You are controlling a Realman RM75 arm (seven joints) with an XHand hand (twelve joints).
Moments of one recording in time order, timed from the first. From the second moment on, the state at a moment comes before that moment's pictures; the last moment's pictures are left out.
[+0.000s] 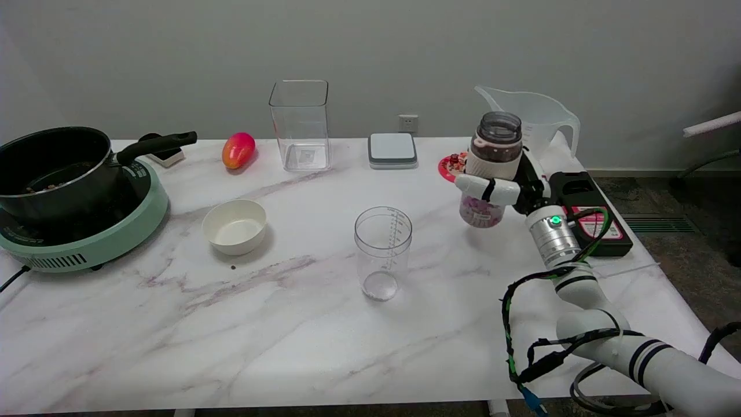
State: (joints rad) arm 0.11 -1.03 -1.90 1.00 0.88 0.78 1.32
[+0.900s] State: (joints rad) arm -0.07 -1.02 -1.66 1.40 0.56 0.68 0.78
